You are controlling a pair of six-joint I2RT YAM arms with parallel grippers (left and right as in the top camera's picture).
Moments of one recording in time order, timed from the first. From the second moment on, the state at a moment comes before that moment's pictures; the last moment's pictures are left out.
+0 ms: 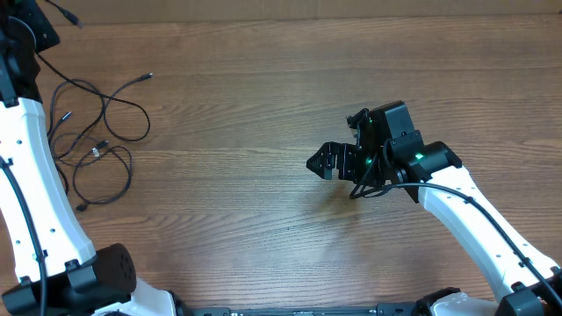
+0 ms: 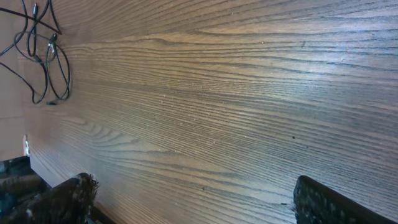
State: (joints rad) left arm 0.31 1.75 2.16 -0.97 -0.21 -0.12; right arm 0.36 1.43 1.01 -0.65 -0.48 0.49
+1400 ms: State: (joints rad) left arm 0.58 1.99 2.16 -1.33 -0.07 -0.74; right arm 0.36 1.43 1.01 -0.65 -0.47 0.49
